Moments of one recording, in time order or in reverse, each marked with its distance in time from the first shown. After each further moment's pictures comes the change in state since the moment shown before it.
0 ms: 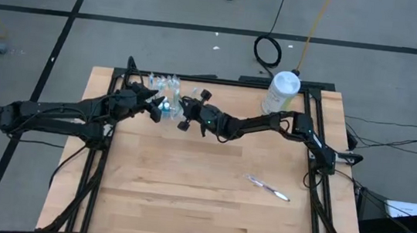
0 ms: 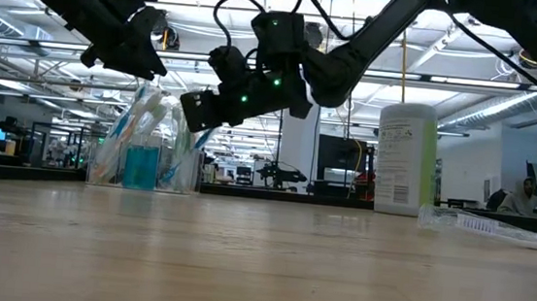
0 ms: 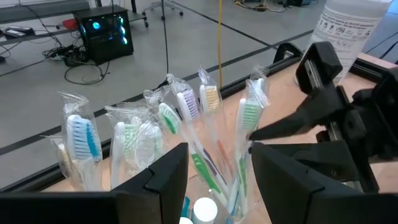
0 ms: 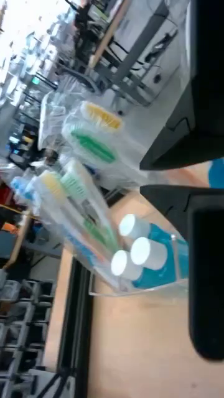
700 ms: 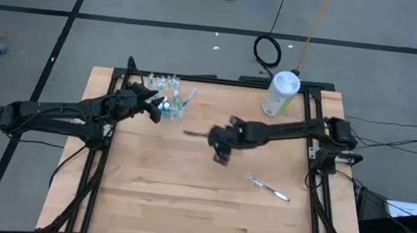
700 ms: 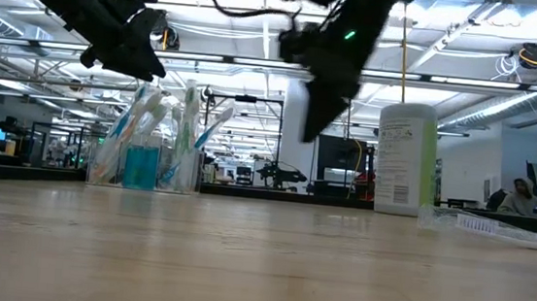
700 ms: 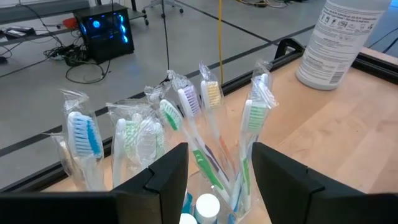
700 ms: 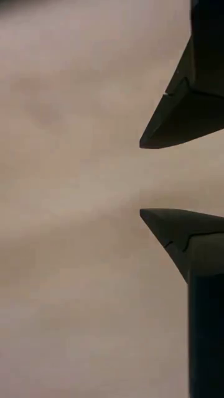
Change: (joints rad) left arm 0.000 0.000 0.000 -0.014 0.001 0.007; right arm 0.175 -0.401 0.000 -1.467 -0.145 0.561
